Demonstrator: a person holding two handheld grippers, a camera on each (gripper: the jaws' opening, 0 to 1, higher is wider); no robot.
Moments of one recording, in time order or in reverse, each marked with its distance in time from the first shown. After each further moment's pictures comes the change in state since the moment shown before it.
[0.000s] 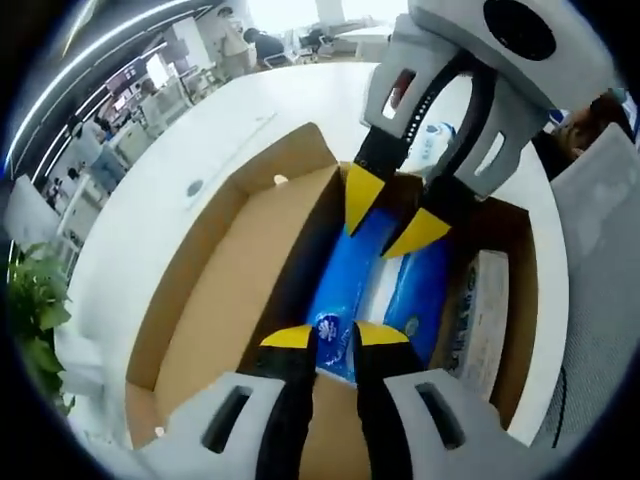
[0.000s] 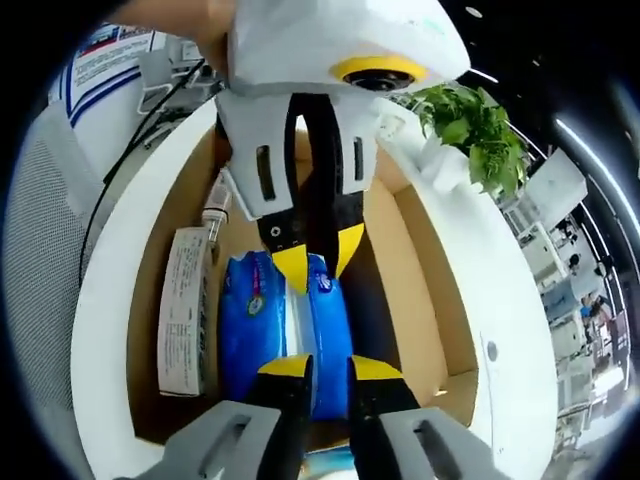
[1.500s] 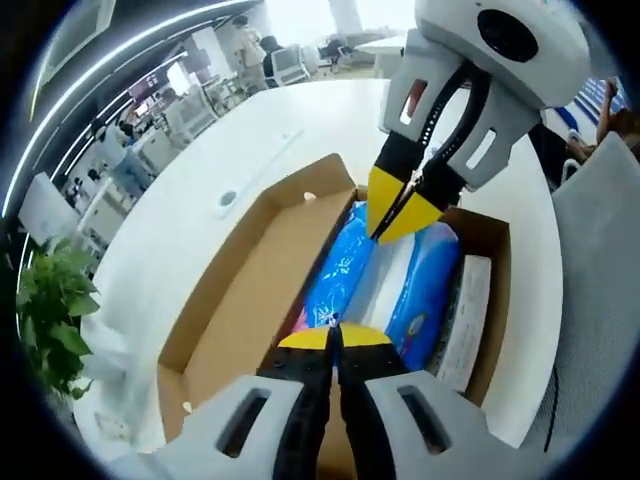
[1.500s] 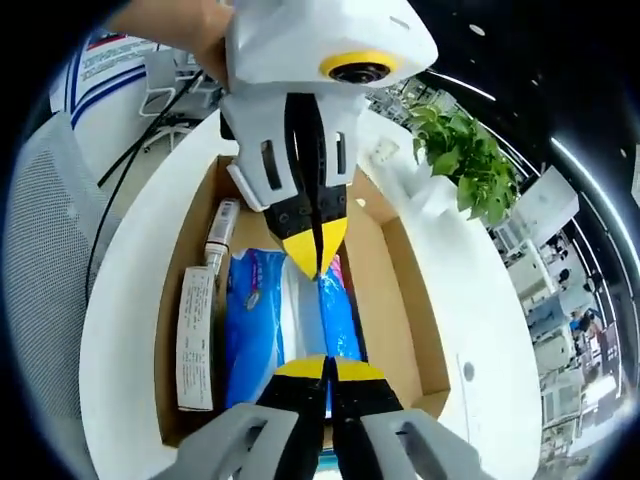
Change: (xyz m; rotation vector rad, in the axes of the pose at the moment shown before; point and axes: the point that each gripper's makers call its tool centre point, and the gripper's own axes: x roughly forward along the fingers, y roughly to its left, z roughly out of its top) left arm -0.054 0.009 0.009 -0.015 -0.059 0.098; right arm -0.036 -0.012 0.037 -0.008 -0.070 -0.058
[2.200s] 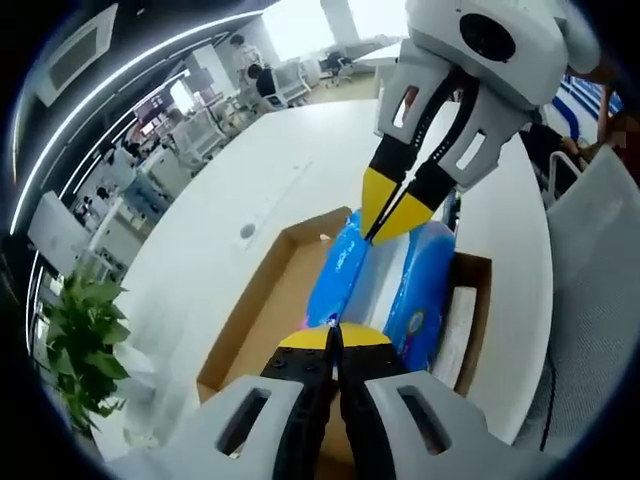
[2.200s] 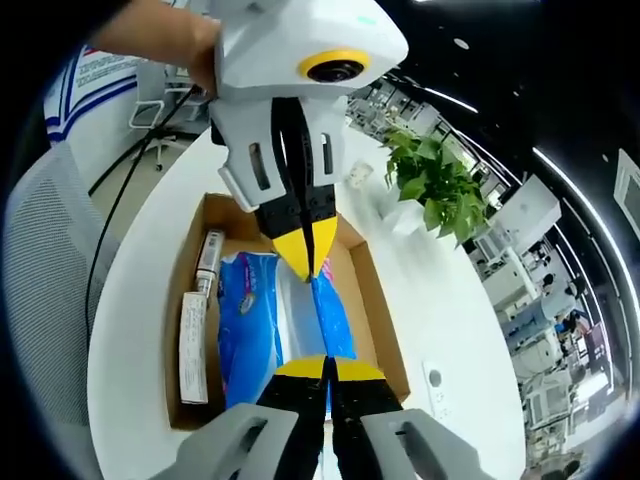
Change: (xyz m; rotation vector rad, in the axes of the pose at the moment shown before) left arm -0.039 0.008 0.050 0.046 -0.051 0.040; right arm -0.050 -0.029 0.017 0.007 -0.055 -0.081
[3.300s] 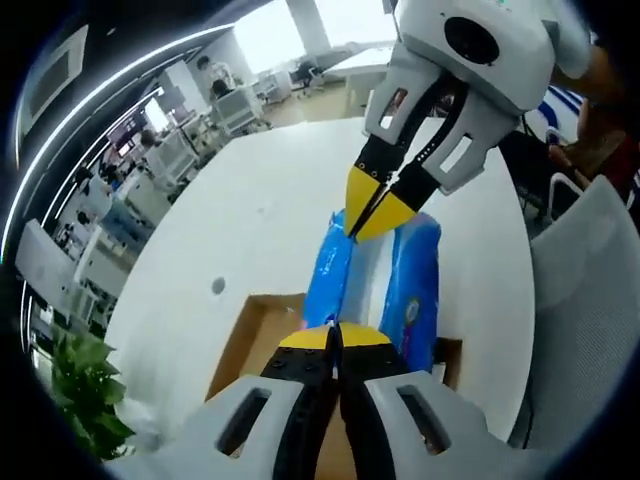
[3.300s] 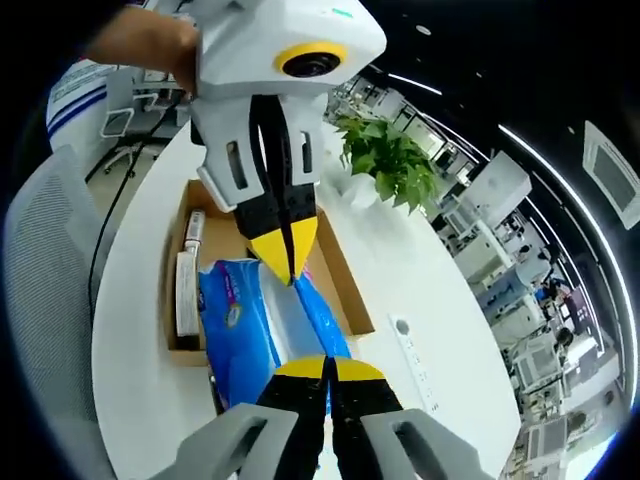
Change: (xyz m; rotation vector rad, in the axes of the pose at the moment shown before) left arm 0.030 -0.047 0.085 0.082 -0.033 -0.097; right arm -0.072 -0.024 -0.065 0.102 0.054 -0.111
